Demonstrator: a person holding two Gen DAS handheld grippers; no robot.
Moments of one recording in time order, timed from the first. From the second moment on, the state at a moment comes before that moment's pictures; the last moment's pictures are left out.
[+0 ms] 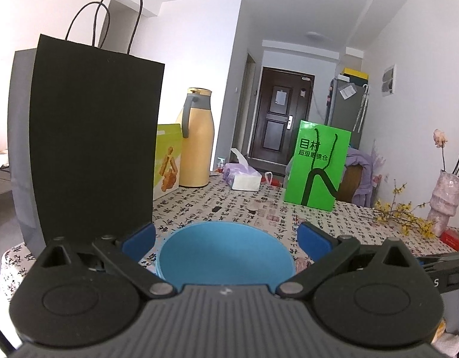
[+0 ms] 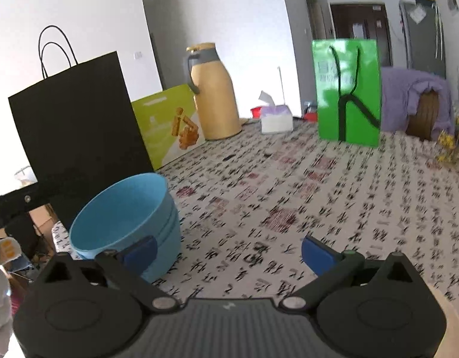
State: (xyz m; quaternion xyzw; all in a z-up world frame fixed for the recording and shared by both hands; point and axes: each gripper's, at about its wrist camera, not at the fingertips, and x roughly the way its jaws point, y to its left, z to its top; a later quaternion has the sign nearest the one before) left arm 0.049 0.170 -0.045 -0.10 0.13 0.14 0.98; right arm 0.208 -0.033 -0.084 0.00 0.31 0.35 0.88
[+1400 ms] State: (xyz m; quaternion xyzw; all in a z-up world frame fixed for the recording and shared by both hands) left arm 0.079 0.281 -0.067 -0.21 0.21 0.16 0.94; right arm 0.229 0.081 -0.070 -0.02 0.35 0.35 0.87
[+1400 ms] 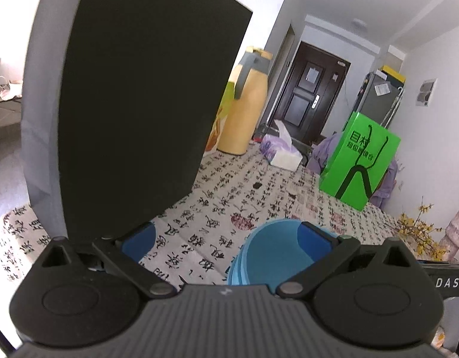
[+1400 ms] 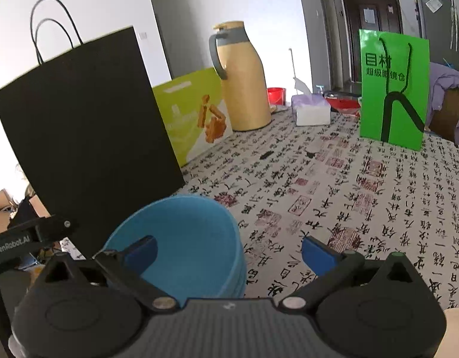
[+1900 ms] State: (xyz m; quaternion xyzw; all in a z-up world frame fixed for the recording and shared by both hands) left arm 0.106 0.283 -0.097 -0.26 0.27 0.14 0.92; right arm 0.235 0.093 -0.102 -0.01 0.41 0.33 0.85
